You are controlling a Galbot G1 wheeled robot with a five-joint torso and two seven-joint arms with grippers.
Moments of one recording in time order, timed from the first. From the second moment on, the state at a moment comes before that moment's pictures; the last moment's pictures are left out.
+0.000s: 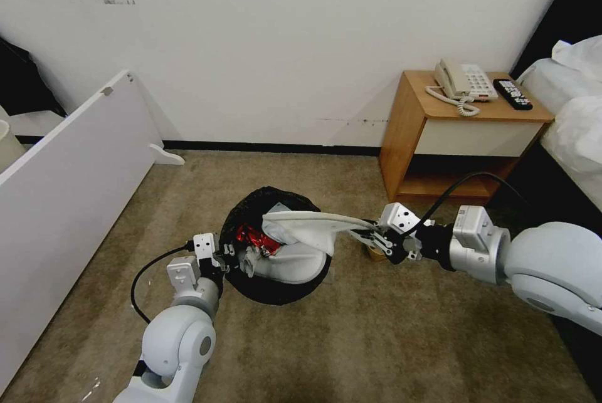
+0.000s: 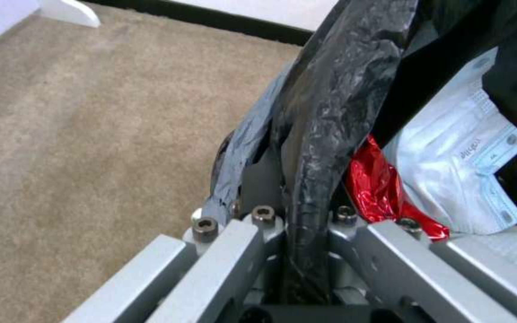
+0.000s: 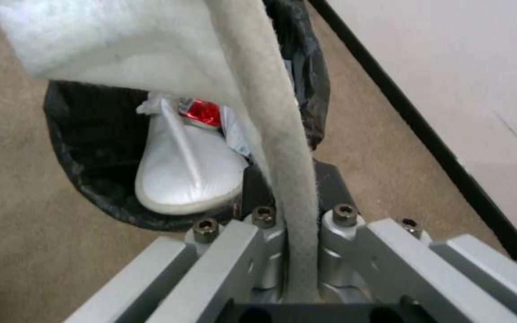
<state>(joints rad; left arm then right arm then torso) 1.35 -1.37 -0.38 -2.15 -0.43 0.57 -0.33 -0.60 0.23 -0.19 2.31 0.84 -0.45 -0.15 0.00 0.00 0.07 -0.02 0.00</state>
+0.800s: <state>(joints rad) 1.36 -1.35 -0.38 -2.18 -0.44 0.58 -0.32 -0.08 0.66 -0.74 2.11 0.92 -0.51 -0.07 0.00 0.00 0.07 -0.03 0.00</state>
